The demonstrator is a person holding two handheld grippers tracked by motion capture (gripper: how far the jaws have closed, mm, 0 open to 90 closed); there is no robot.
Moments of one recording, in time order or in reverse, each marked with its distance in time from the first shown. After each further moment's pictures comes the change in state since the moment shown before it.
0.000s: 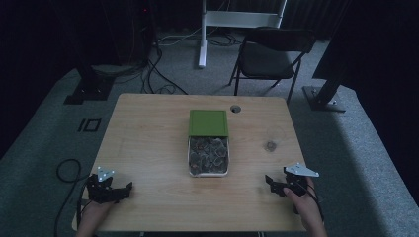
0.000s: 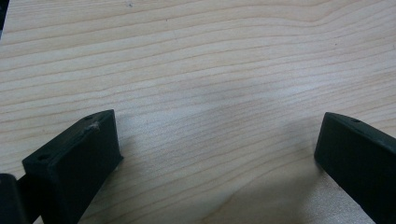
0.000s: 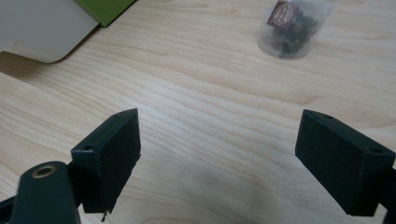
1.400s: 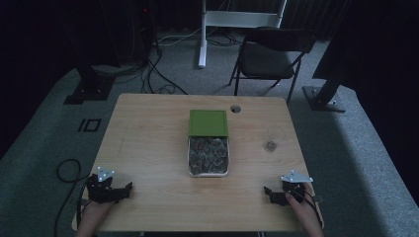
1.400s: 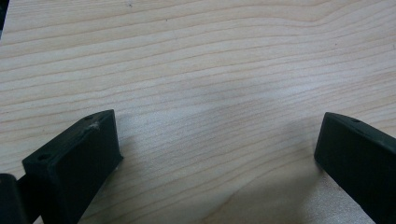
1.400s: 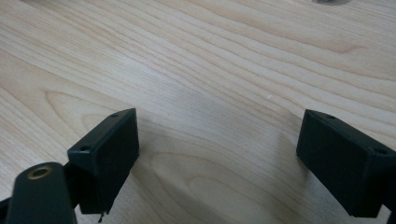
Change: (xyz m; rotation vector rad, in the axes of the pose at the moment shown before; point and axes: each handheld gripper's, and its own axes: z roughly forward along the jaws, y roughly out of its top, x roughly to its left) left arm 0.000 0.000 0.000 -0.001 0.001 0.001; right arm 0.004 -0.022 0.003 0.119 0.032 -0.106
